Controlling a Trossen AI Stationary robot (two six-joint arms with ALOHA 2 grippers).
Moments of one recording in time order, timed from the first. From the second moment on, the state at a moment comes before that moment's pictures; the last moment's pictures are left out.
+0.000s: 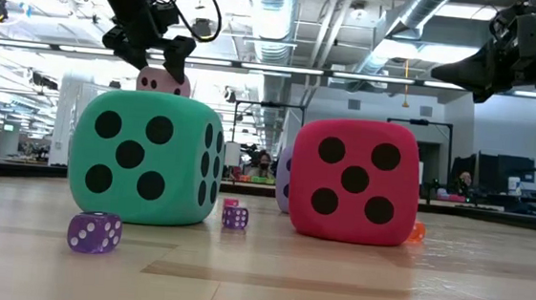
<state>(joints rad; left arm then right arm) 0.46 1.12 0.86 -0.43 -0.81 -0.30 -0.34 0.18 0.20 -0.07 -0.03 0.00</state>
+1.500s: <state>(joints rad) 0.46 1.10 0.85 -0.70 -0.59 -0.09 -0.34 0.18 0.20 -0.07 -0.03 0.00</state>
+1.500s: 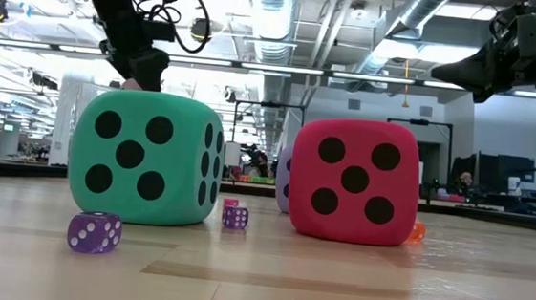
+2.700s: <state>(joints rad) 0.47 1.10 0.85 -0.64 -0.65 -0.06 -0.34 0.86 0.20 0.95 -0.03 0.00</state>
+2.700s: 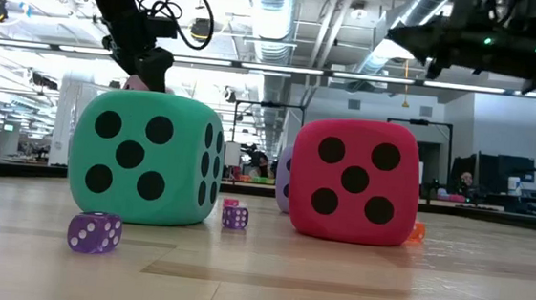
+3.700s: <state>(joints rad) 0.47 1.10 0.85 -0.61 -0.65 0.04 -0.44 1.71 0.87 0.93 -0.36 0.24</state>
